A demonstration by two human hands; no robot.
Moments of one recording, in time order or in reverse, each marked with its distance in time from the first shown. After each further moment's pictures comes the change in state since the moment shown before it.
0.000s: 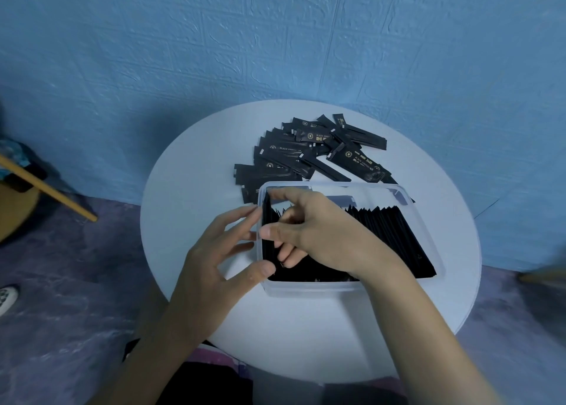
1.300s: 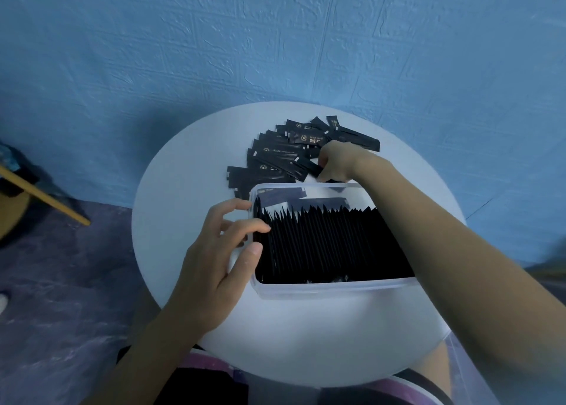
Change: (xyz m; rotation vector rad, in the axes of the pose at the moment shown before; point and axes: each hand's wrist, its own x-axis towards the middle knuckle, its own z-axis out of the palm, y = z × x) left_hand 0.015 0.001 0.006 0.370 0.019 0.139; right_hand 0.113 0.012 -0.115 -1.012 0.183 0.251
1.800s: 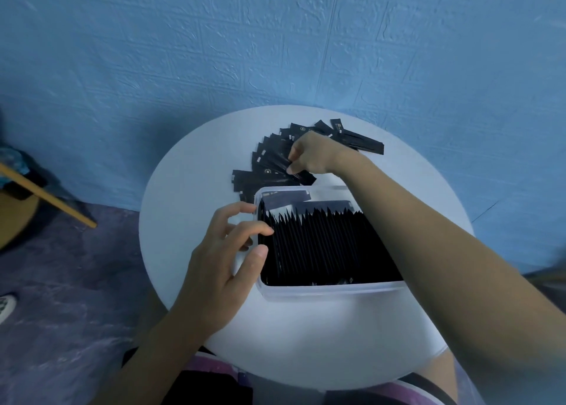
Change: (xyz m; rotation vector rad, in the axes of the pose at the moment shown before) left_hand 0.001 -0.002 0.001 -0.001 0.032 0.023; right_hand 0.012 -0.039 -0.004 0.338 -0.016 -0.161
